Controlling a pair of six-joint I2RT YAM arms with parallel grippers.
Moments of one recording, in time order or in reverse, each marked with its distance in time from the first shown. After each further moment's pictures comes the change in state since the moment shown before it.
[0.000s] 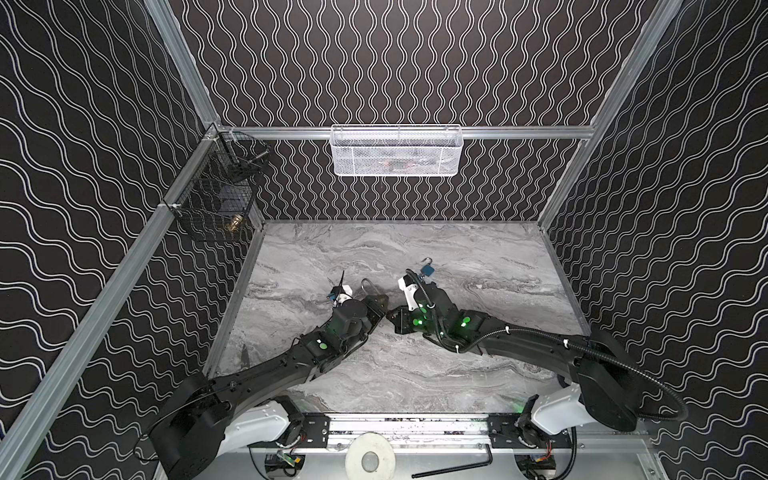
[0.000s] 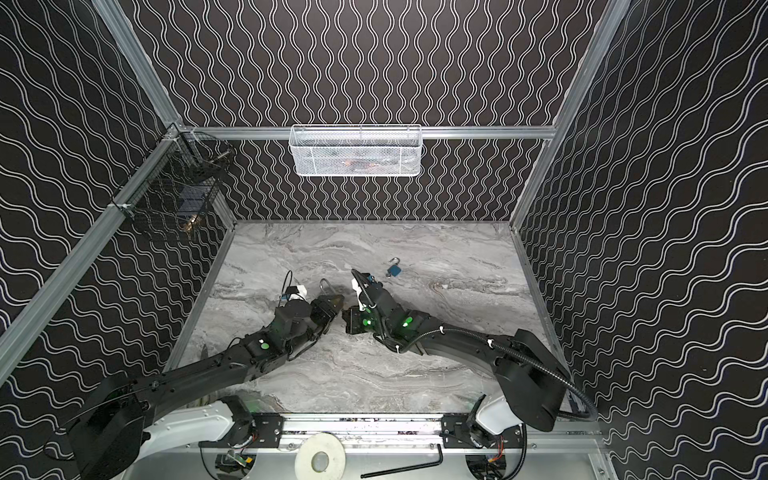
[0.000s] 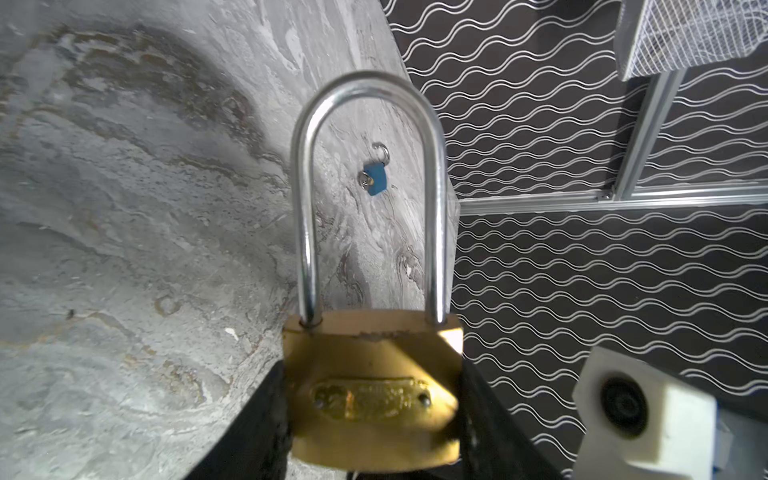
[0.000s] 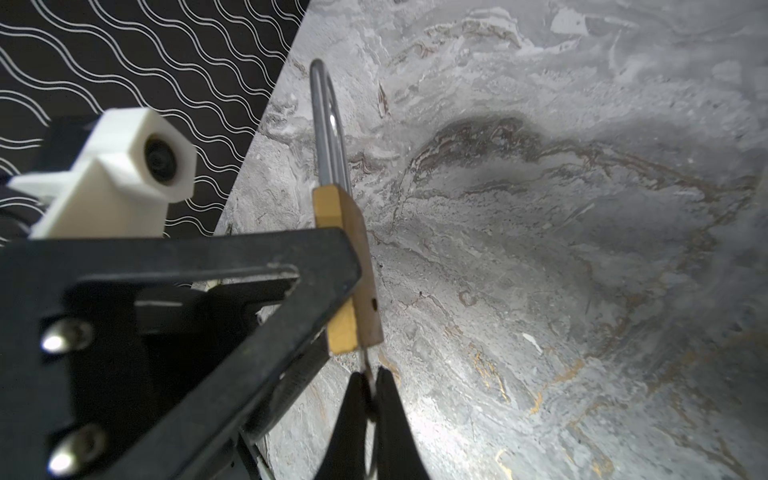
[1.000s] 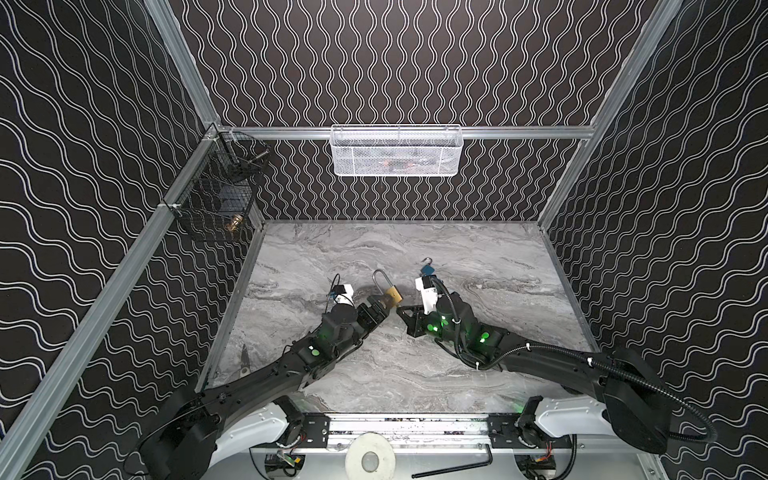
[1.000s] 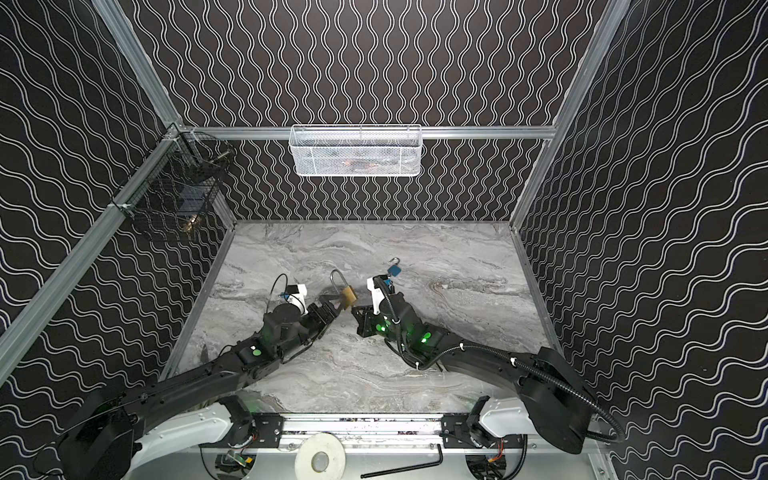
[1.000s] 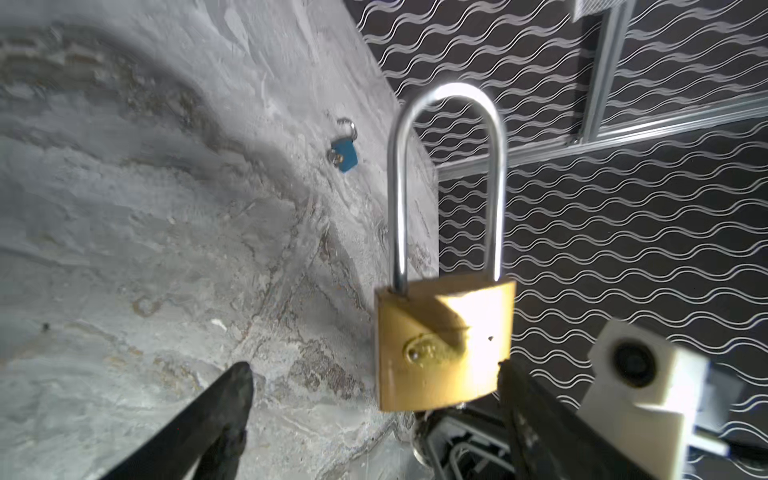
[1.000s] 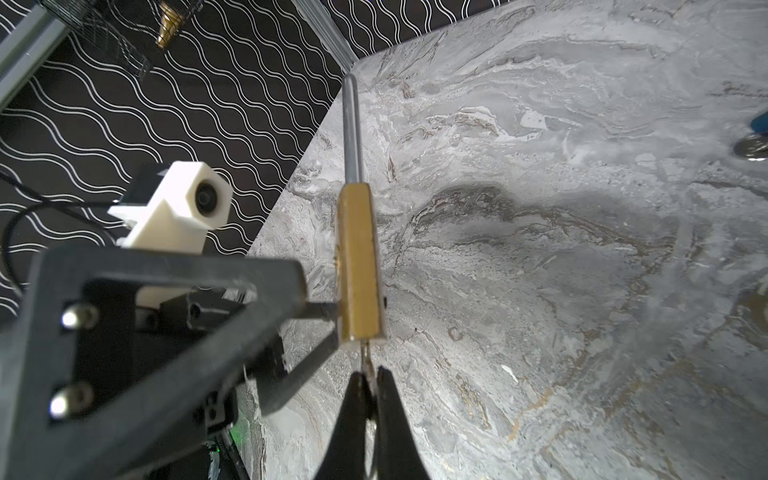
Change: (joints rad) left arm 0.041 -0.100 -0.090 0.102 0.095 0.148; right arm -0.014 -0.163 -0.206 0.236 0.070 -0.011
